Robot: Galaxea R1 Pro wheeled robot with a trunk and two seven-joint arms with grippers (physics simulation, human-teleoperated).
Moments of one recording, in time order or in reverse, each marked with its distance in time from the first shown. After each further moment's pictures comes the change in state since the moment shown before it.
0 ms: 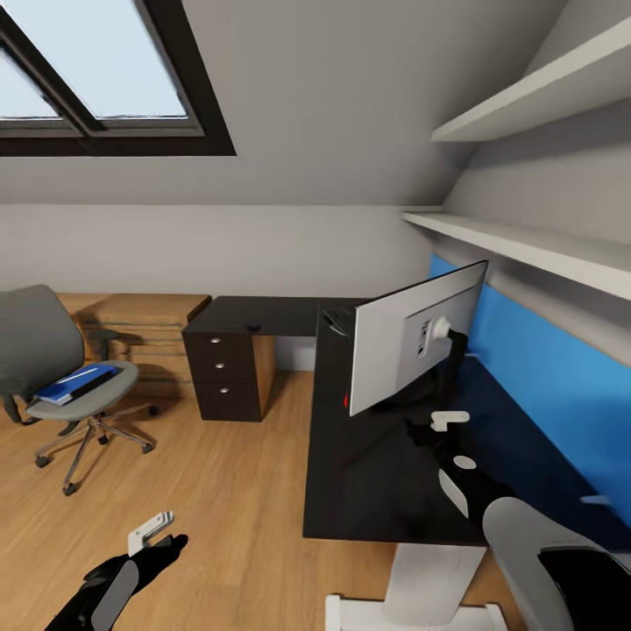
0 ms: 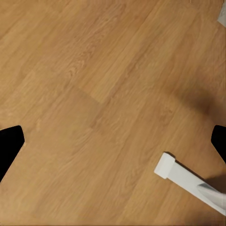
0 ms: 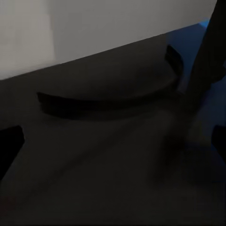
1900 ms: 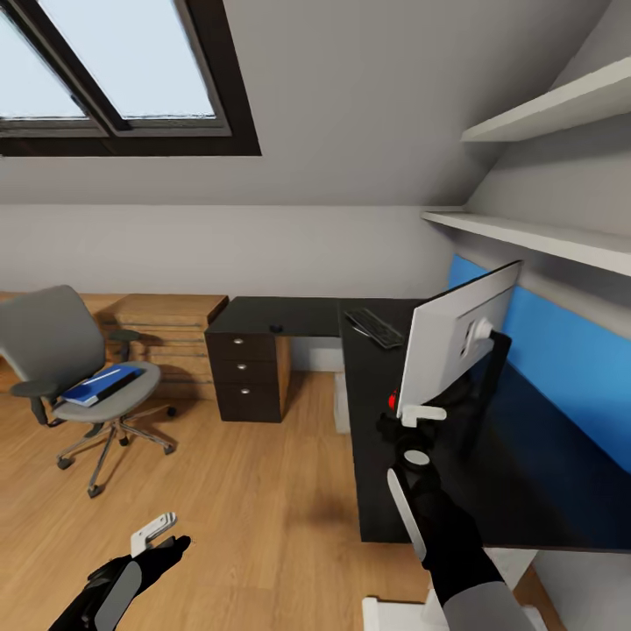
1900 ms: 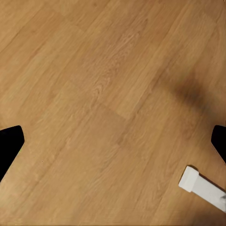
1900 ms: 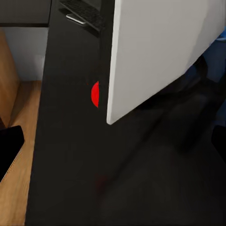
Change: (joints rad) left arm 0.000 -0.008 -0.005 0.004 -0.007 0.000 0.002; right arm 0.364 0.226 0.045 -0.949 0.070 0.658 -0.398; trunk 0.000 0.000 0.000
